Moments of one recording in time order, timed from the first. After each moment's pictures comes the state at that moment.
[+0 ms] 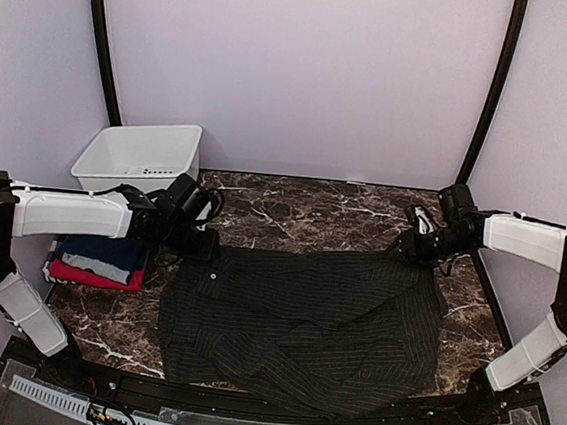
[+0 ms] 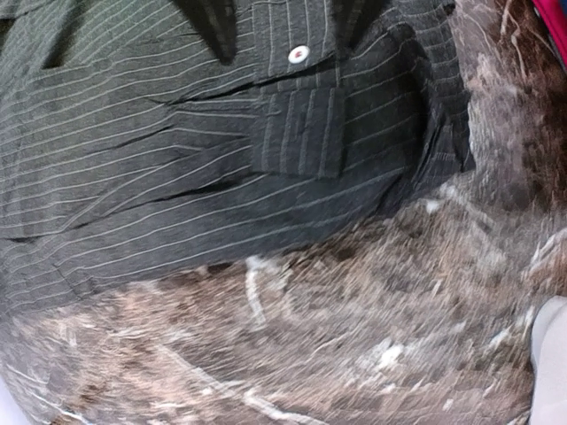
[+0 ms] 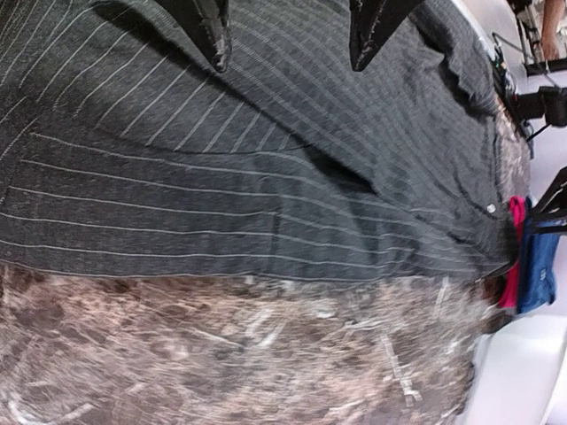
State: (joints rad) left arm -0.69 1.54 0.99 -0.40 -0.12 -0.48; right arm 0.22 1.50 0.96 -0.49 -0.56 0.24
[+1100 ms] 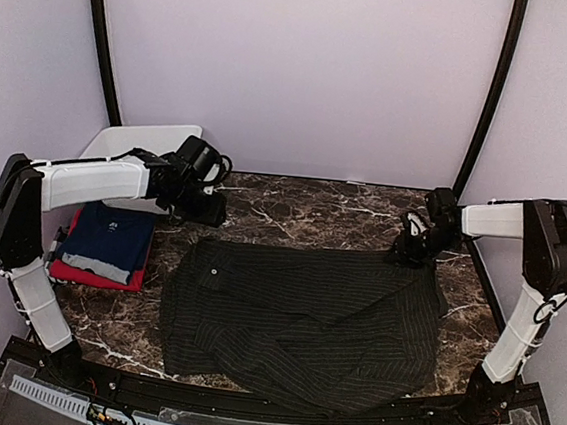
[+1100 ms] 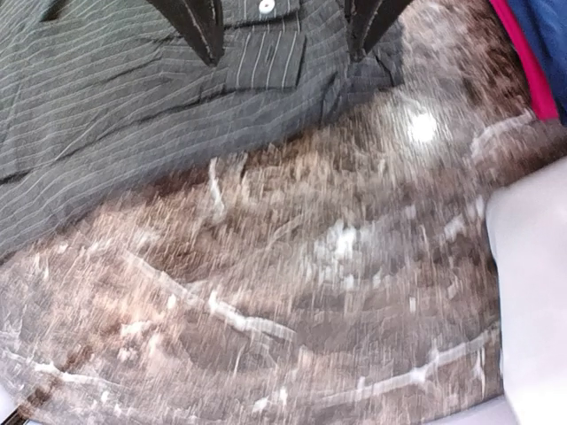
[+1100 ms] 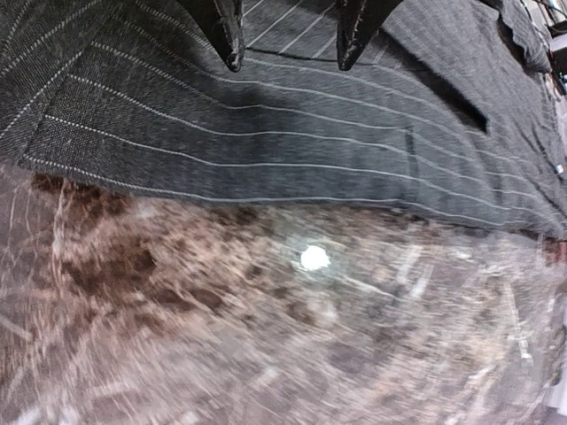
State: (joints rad) left arm -0.56 1.73 1.32 -0.55 -0.12 -0.32; right arm 0.17 1.82 1.12 -0.45 -0.43 0.21
